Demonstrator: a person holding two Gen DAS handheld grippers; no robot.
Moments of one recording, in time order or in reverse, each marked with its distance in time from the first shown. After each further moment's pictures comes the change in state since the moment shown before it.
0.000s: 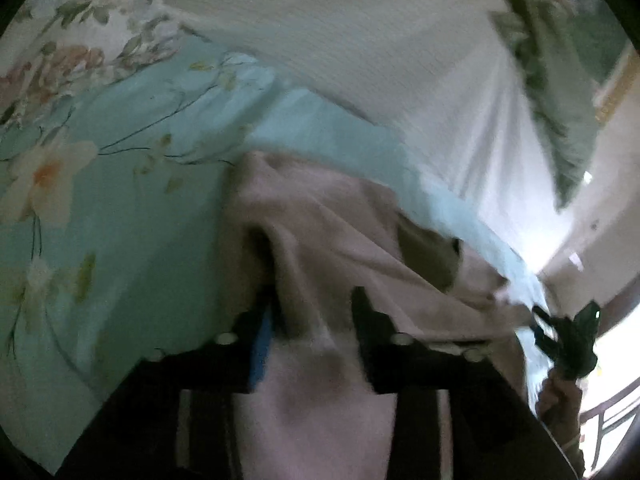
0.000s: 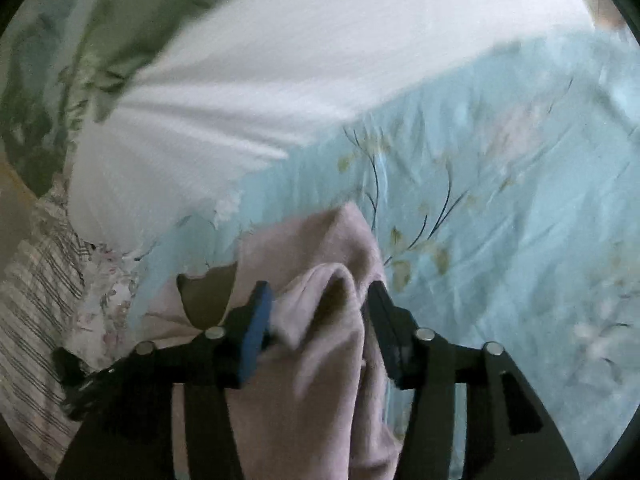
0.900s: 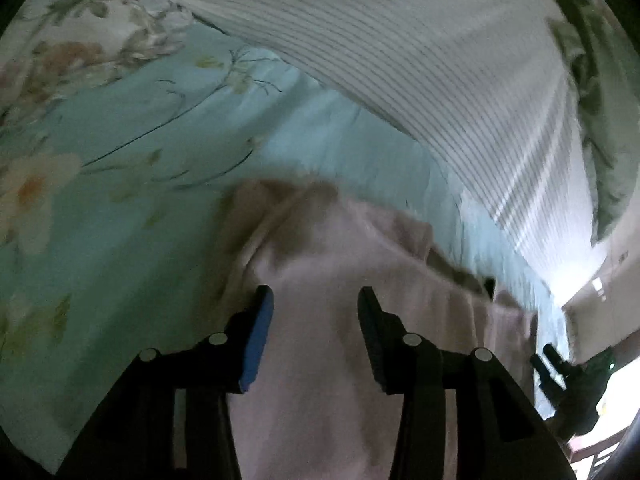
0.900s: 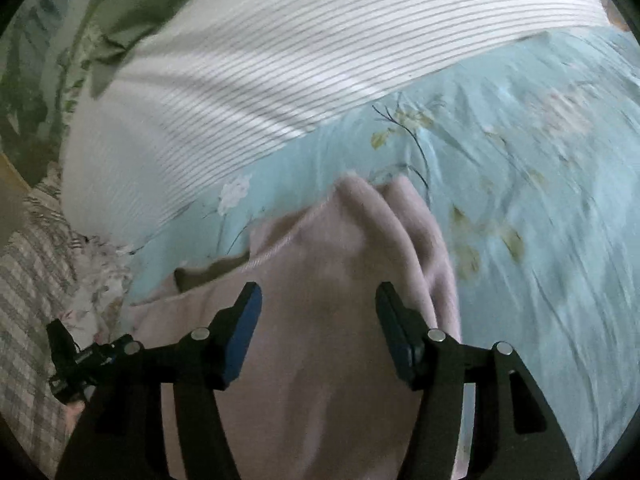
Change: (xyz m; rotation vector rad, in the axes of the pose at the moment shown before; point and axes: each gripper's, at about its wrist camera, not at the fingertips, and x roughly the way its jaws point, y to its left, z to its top) left arm 0.044 0.006 0.032 -0.105 0.013 0.130; right arm 0.045 0.008 -0.004 0.020 0.036 -0.004
